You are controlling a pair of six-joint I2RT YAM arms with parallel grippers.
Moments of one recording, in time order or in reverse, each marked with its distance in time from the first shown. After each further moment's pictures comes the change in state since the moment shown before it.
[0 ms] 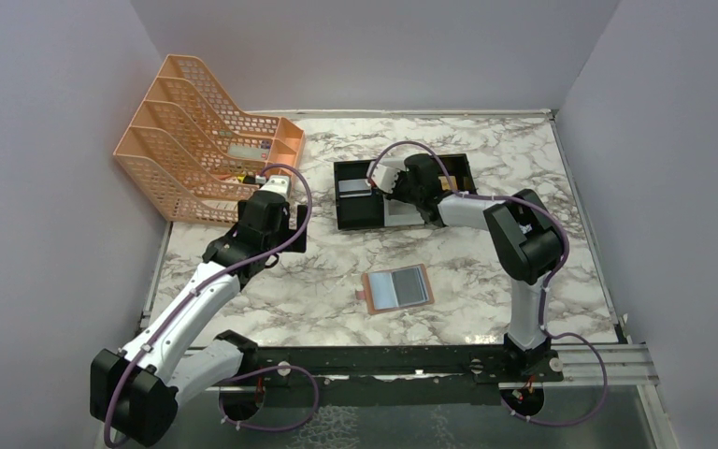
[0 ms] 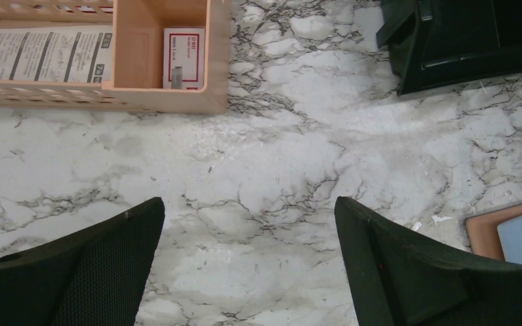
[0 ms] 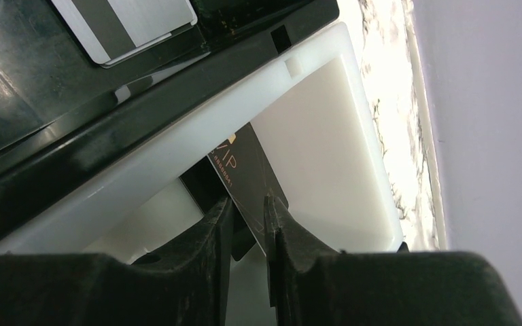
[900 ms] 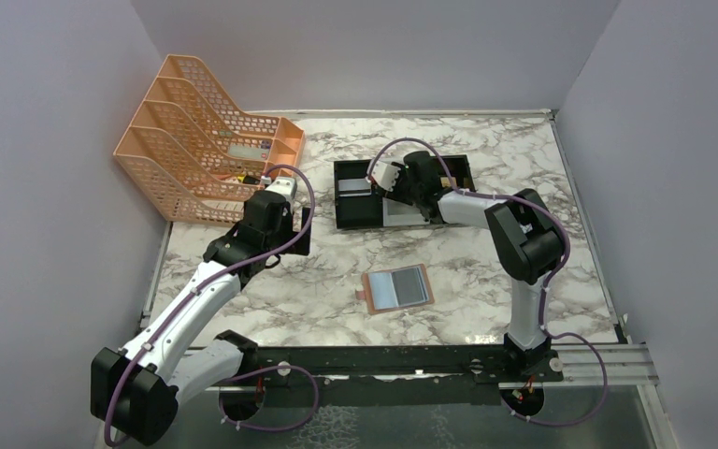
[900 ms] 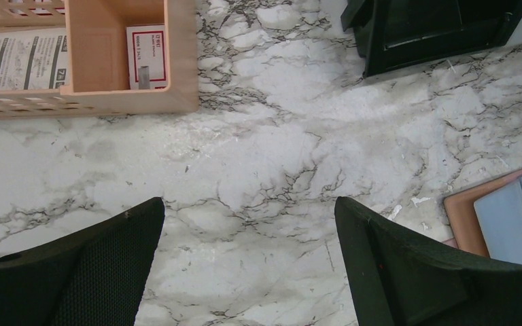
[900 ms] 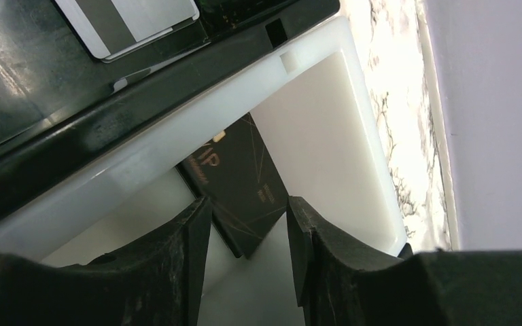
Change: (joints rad) left arm 0.000 0.008 0.000 0.001 0.084 0.016; right arm -0.001 0.000 0.032 -0.063 -0.001 0.027
